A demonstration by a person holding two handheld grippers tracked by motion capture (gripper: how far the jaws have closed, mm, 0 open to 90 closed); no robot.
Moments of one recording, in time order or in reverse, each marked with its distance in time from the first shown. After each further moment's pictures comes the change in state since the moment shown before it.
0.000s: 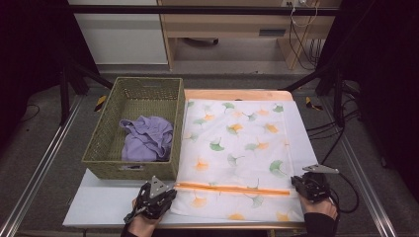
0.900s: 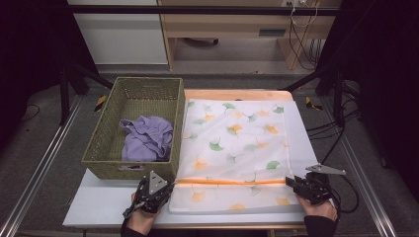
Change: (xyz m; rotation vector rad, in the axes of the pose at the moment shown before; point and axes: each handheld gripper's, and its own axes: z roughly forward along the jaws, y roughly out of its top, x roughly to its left) left arm 0.012 0.007 0.002 -0.032 0.063 0.054; right arm 0.003 0.002 -0.015 -0.066 0.156 0.062
